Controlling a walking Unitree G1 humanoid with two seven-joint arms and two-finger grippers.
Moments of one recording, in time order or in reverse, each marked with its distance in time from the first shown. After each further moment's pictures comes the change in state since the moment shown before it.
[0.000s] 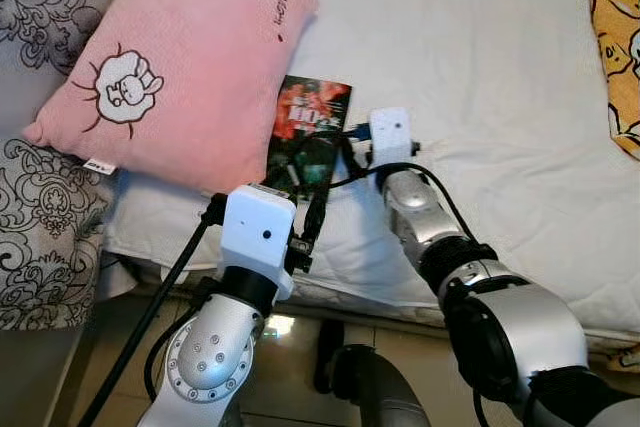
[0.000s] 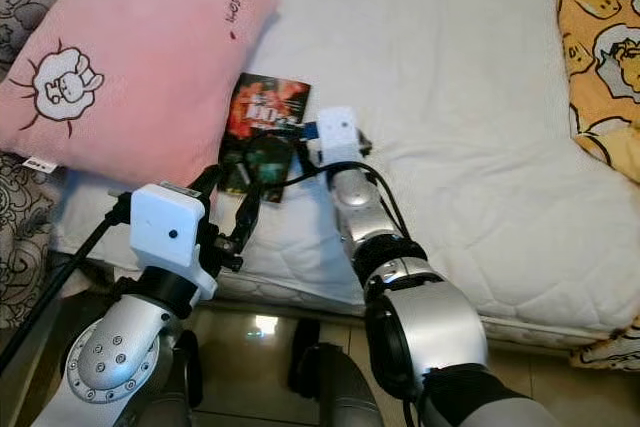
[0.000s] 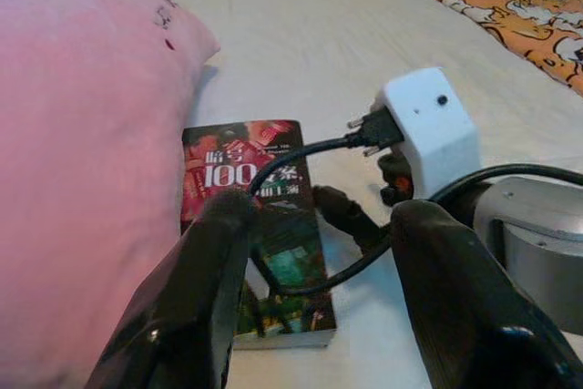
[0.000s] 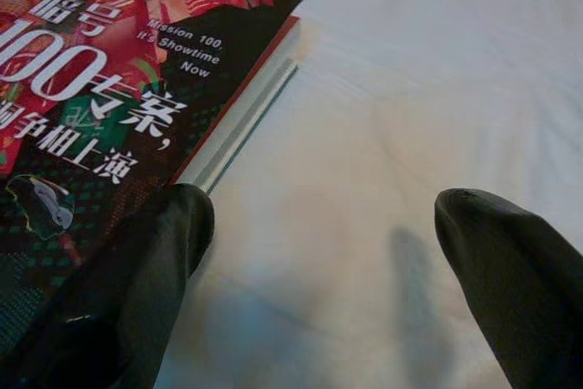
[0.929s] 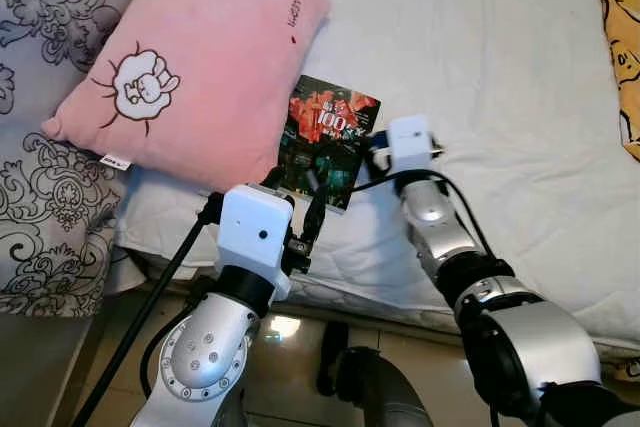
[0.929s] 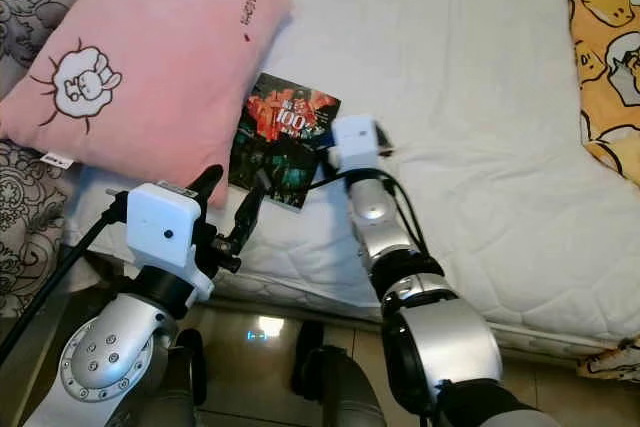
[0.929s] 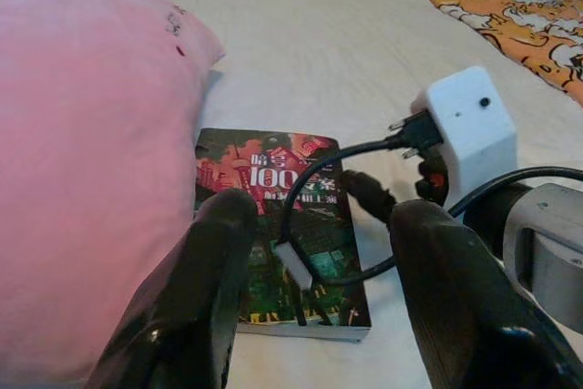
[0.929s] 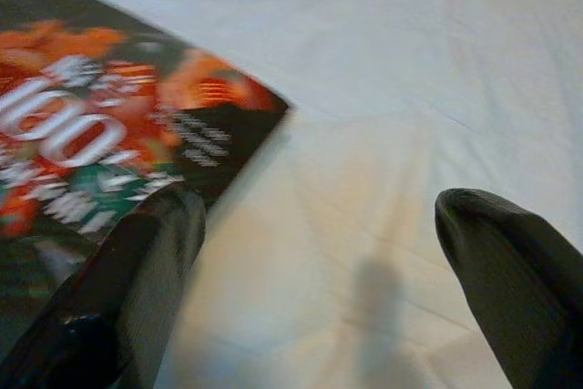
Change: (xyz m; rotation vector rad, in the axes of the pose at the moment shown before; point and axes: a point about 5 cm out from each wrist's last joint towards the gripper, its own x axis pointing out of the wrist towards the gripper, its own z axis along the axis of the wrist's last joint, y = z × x) left arm -0.001 0.002 0.001 -0.011 -0.004 -0.034; right arm -0.011 -0.032 -0.011 -0.022 -0.087 -0.175
